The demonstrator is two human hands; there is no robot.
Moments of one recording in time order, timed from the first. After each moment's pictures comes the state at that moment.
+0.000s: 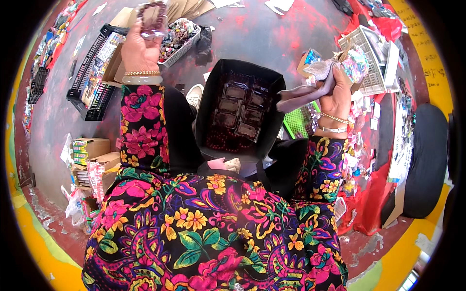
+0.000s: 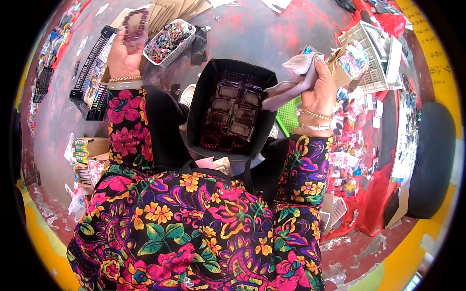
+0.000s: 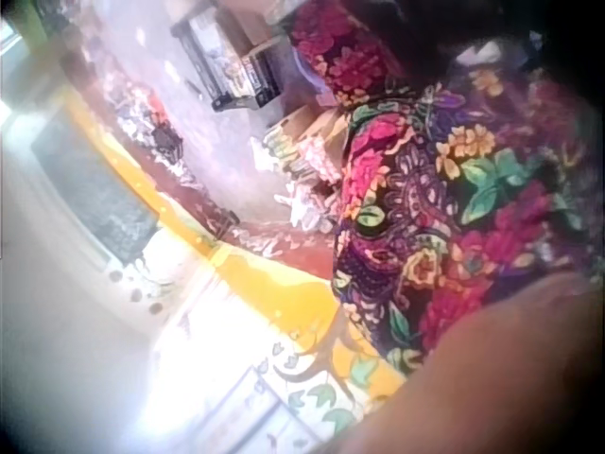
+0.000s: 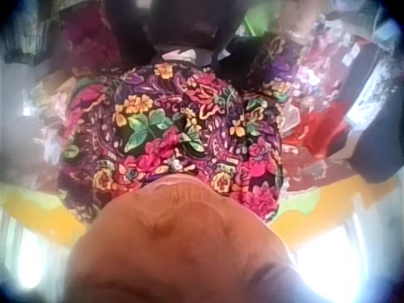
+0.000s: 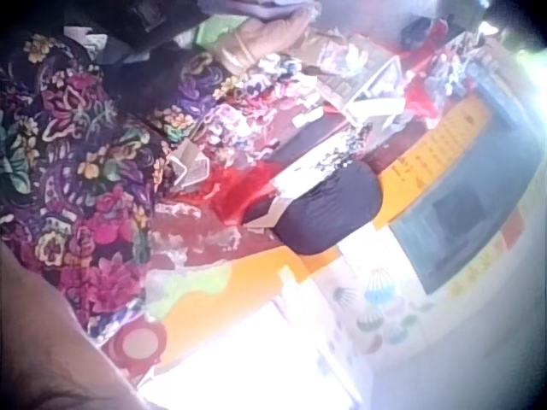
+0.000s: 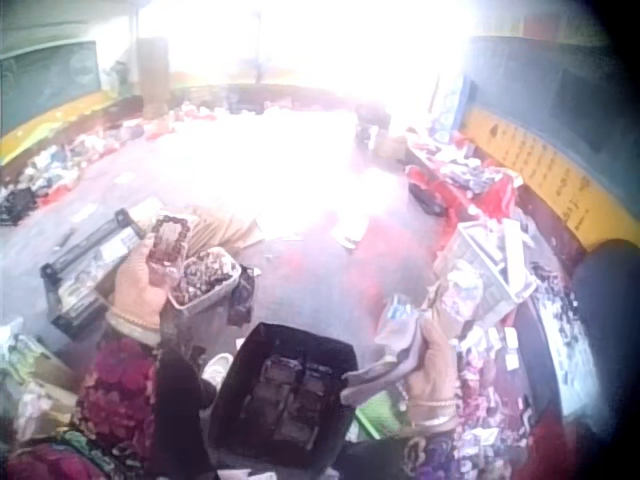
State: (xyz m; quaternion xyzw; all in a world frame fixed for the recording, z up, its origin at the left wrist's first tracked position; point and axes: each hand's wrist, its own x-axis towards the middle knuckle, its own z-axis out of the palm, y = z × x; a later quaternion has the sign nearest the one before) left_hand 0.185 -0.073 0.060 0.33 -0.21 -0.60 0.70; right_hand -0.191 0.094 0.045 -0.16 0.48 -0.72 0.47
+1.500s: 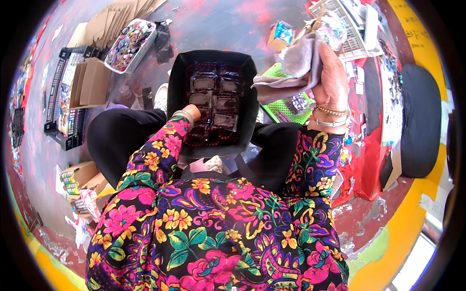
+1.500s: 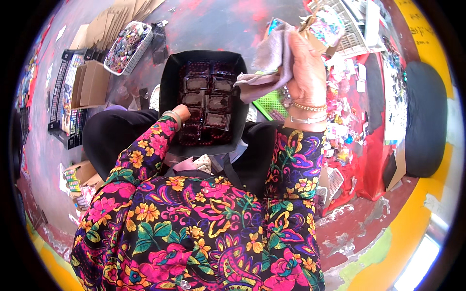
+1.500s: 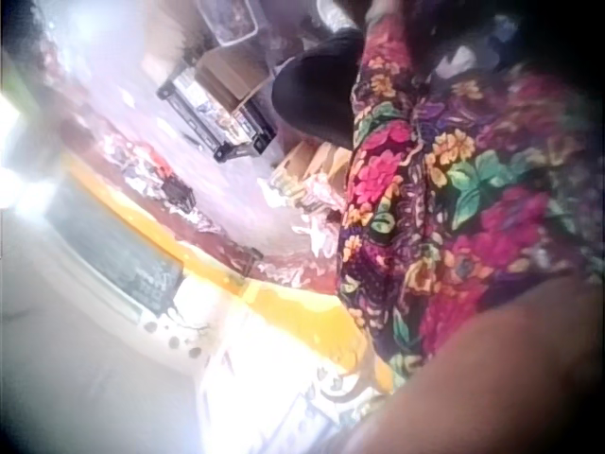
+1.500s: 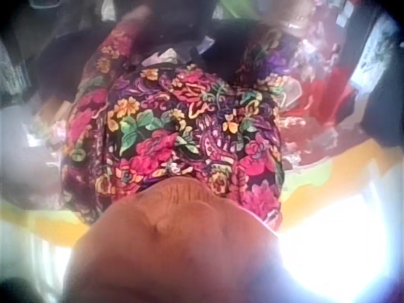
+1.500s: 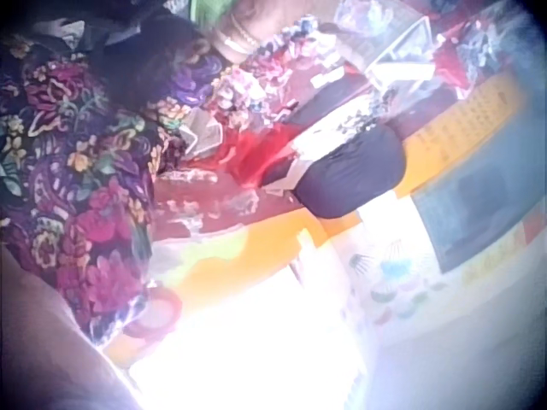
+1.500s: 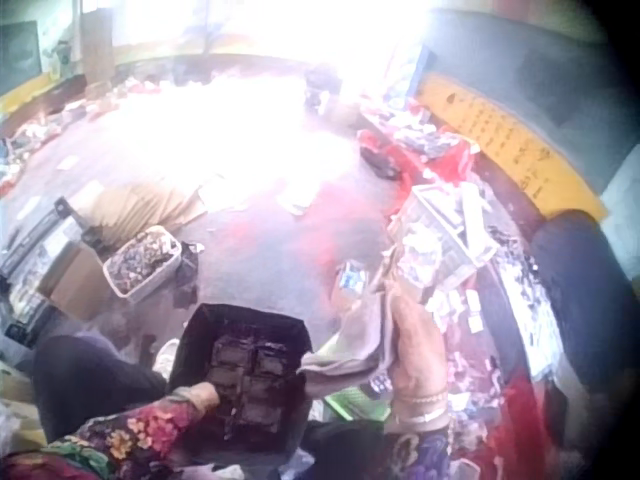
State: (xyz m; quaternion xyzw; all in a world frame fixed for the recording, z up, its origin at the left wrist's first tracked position) left_hand 0.092 0.042 -0.268 -0.13 0.90 0.09 0.42; right_hand -0.189 0.124 0.089 -0.24 0.55 -0.68 0.42
